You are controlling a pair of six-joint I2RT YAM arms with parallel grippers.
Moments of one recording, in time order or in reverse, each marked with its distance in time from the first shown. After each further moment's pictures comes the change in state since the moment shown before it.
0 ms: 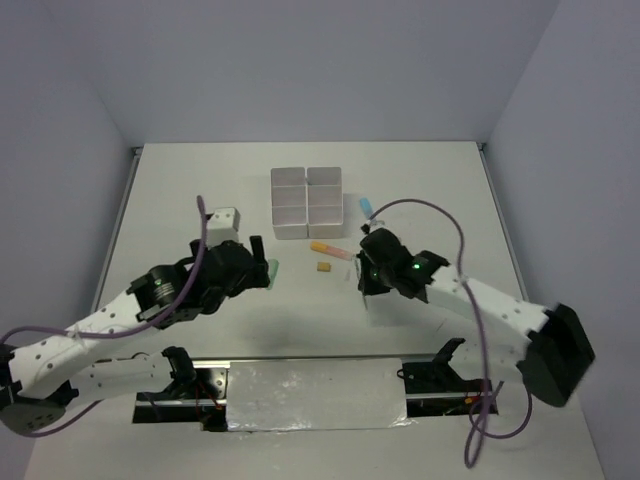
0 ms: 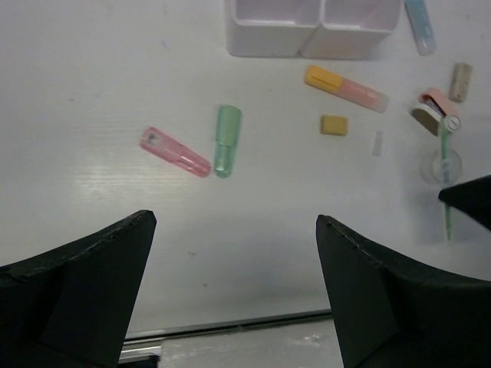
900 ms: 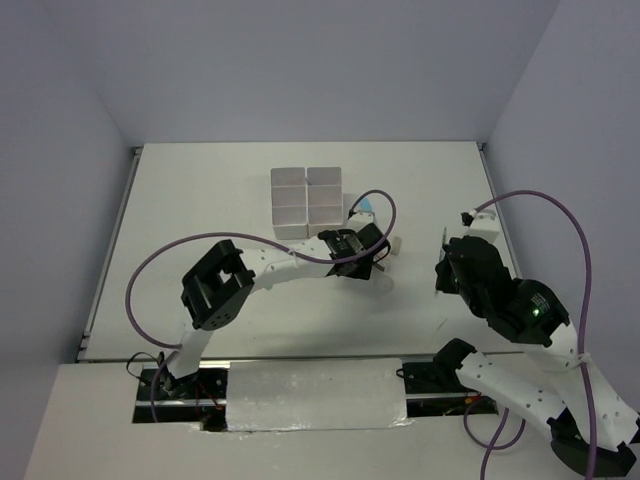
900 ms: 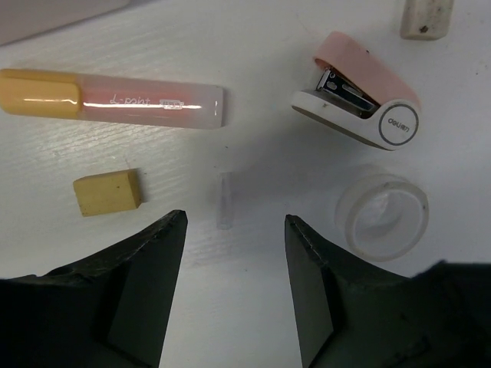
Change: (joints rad) left arm -0.030 1.149 0.551 0.376 0.290 0.100; right arm -0.083 -0.581 0.333 -0.621 0.437 0.031
